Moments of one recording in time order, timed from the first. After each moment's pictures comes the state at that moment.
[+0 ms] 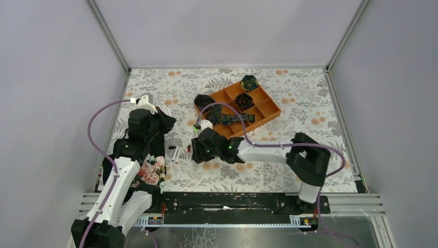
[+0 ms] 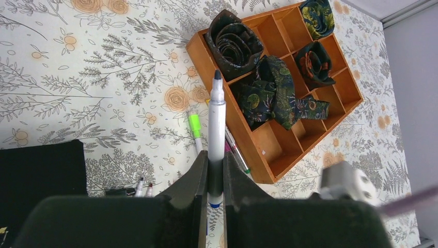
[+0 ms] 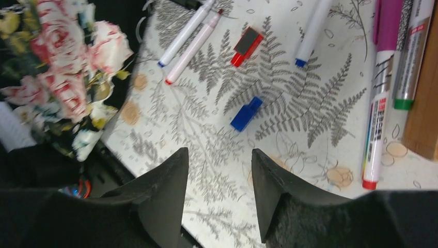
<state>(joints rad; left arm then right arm) -0.14 0.84 0.69 -0.27 0.15 -0.51 1.14 1.75 1.08 -0.04 0.07 0.66</state>
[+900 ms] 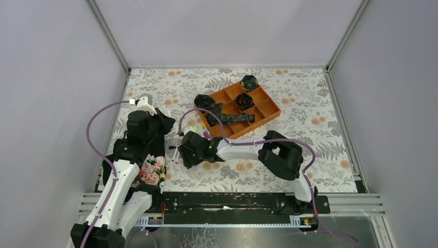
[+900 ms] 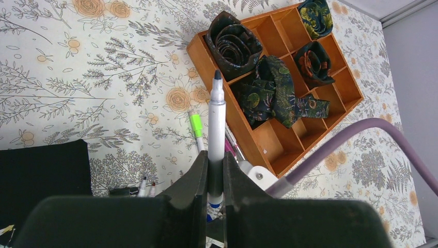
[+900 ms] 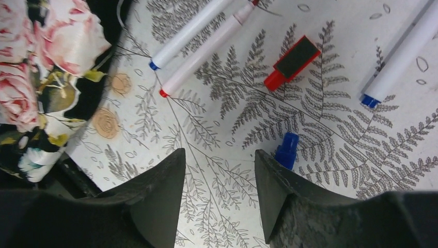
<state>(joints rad) -0.14 0.80 0.68 -0.28 0.15 -0.49 1.18 2.07 1.39 -0.19 0.03 0.55</state>
